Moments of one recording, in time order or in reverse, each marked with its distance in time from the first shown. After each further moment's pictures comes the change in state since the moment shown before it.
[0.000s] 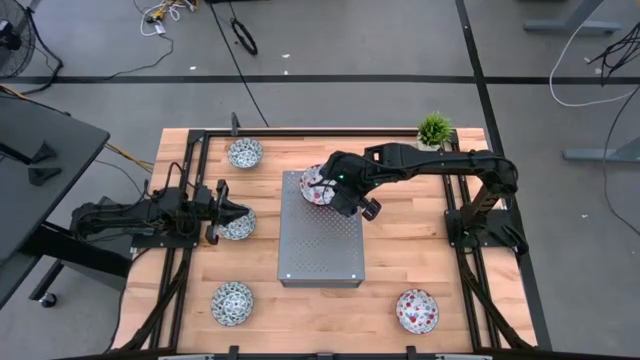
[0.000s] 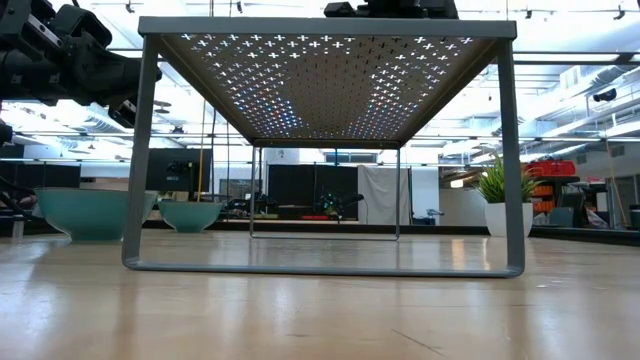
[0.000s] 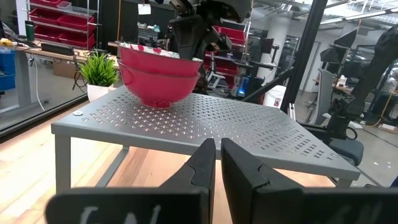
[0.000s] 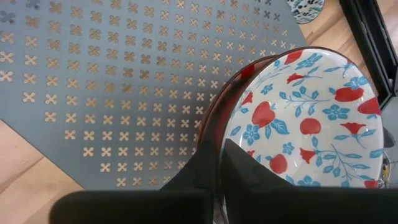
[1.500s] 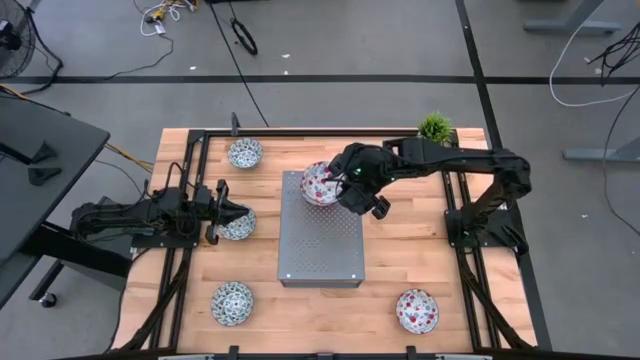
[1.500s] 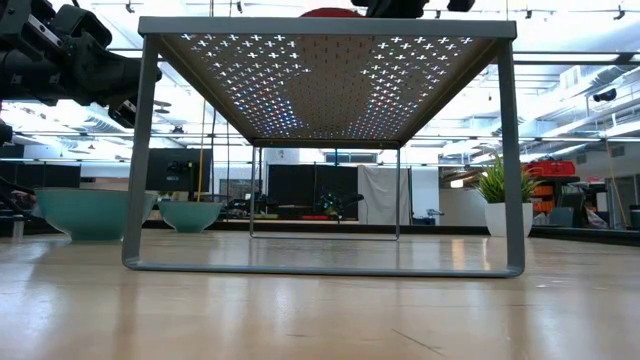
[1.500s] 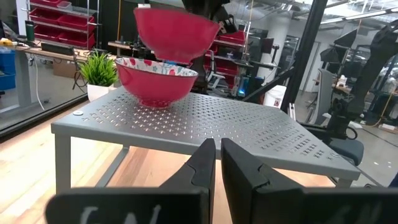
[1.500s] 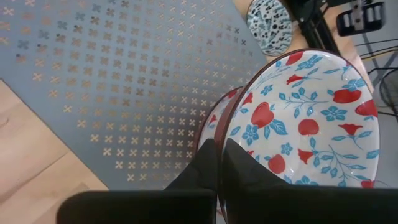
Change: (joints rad) left arm 0.000 0.000 0.000 -0.001 0.000 -0.001; right arm 0.009 -0.098 0.002 0.002 -0.052 -0.026
